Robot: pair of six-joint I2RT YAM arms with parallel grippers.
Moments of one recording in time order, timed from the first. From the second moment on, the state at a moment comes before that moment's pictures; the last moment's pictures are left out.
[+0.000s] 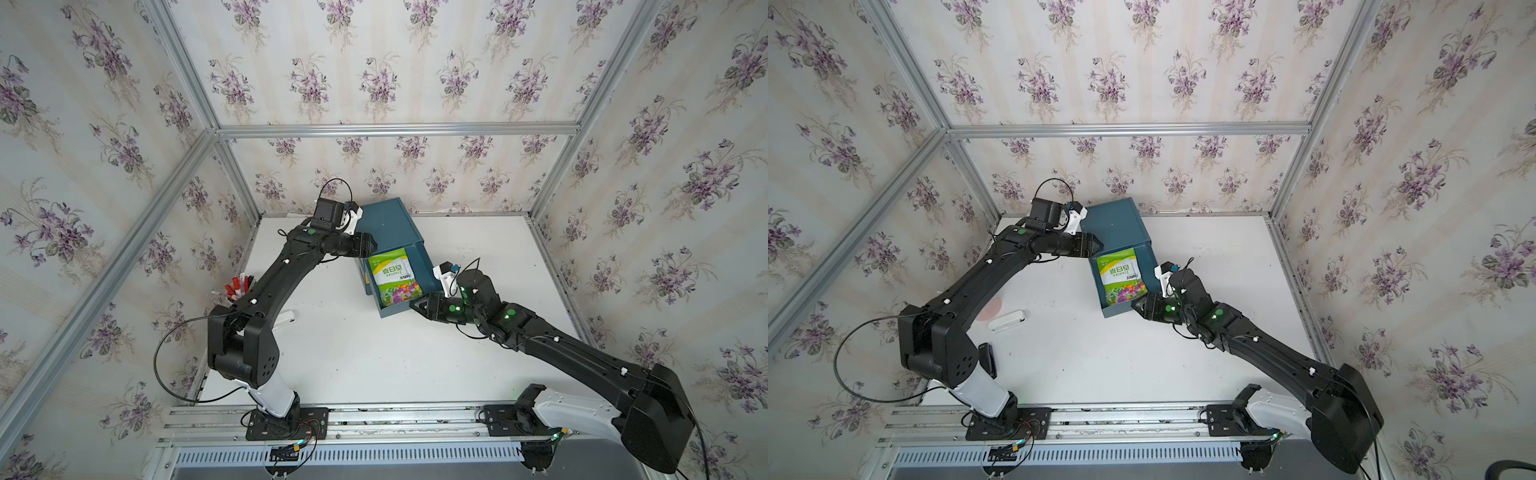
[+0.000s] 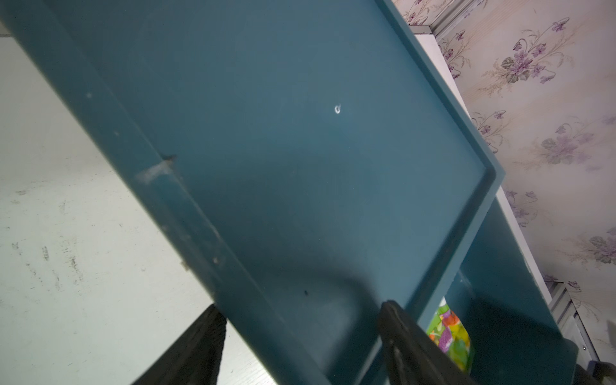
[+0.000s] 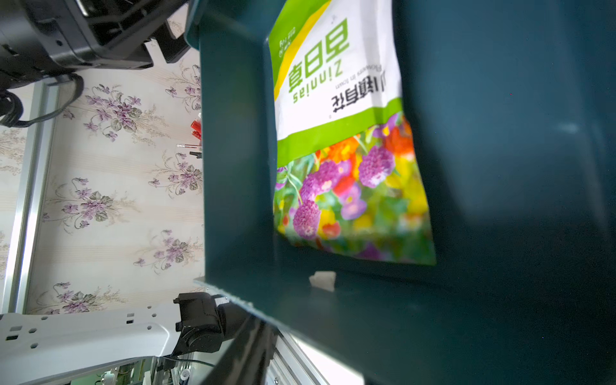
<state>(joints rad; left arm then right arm) -0.30 1.66 1.52 -0.69 0.34 -0.19 0.73 1.15 0.78 -0.20 -0.35 0.83</state>
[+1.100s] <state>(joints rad) -0.29 1.66 1.50 -0.67 0.34 -0.20 0.65 1.64 1.54 -0.77 -0.27 0.46</state>
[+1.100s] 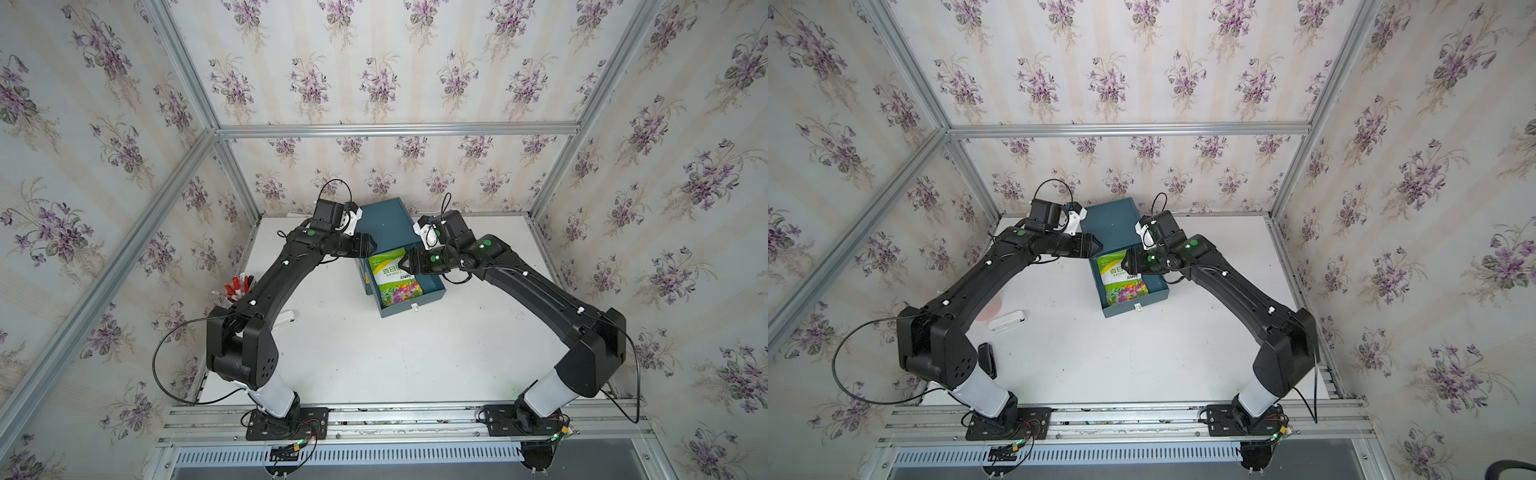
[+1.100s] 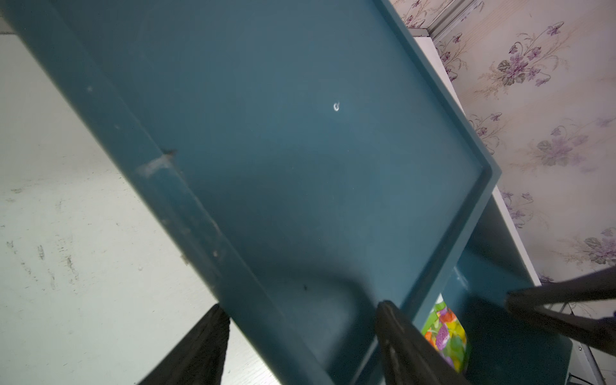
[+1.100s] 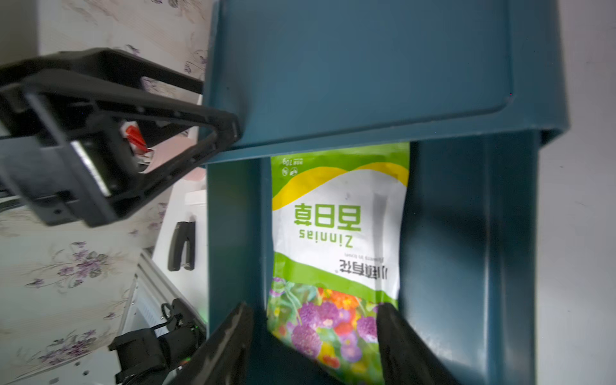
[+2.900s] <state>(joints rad) -0.29 1.67 1.53 -0.72 0.35 -0.18 0.66 1.79 1.52 -0.69 -0.29 0.44</state>
